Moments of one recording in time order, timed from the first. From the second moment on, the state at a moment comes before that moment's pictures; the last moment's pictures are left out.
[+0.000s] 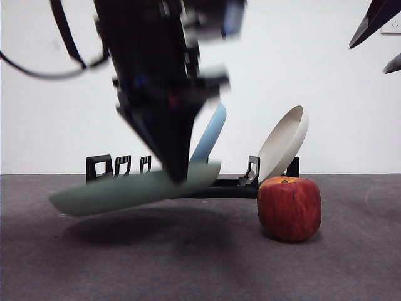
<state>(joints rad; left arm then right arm) -0.97 1.61 1.15 -0.70 -0.23 0.06 0.07 0.94 0.80 -0.40 -0.42 0.23</state>
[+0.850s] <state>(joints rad) -0.95 1.53 1.15 -0.58 -0.23 0.00 0.15 0.98 0.82 -0.45 -0.44 0.21</state>
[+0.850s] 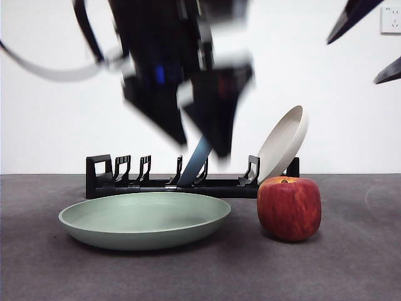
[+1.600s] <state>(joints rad) -0.95 0.56 1.15 -0.66 -0.72 -0.03 0.60 1.59 1.18 -0.74 0.01 -0.05</state>
